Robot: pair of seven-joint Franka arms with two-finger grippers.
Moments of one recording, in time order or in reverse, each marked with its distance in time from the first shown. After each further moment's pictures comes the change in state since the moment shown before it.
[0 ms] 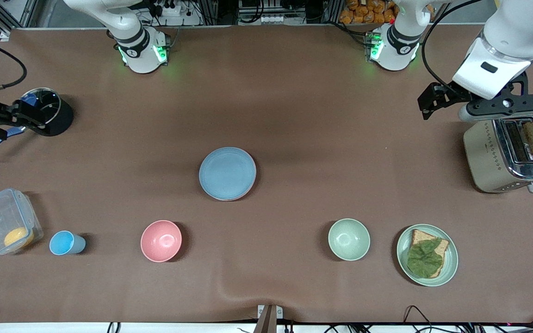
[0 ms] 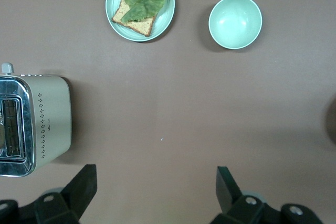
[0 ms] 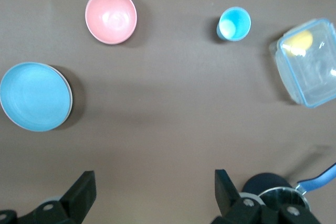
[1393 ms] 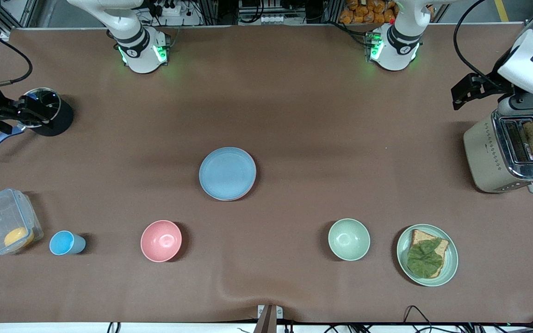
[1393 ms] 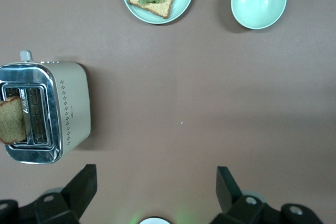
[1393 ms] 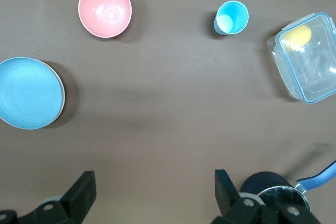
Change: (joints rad) left arm -0.073 -0.033 0.207 0.000 -0.037 -0.092 0.157; right arm -0.120 -0.070 0.133 -0.122 -0.028 0.071 0.005
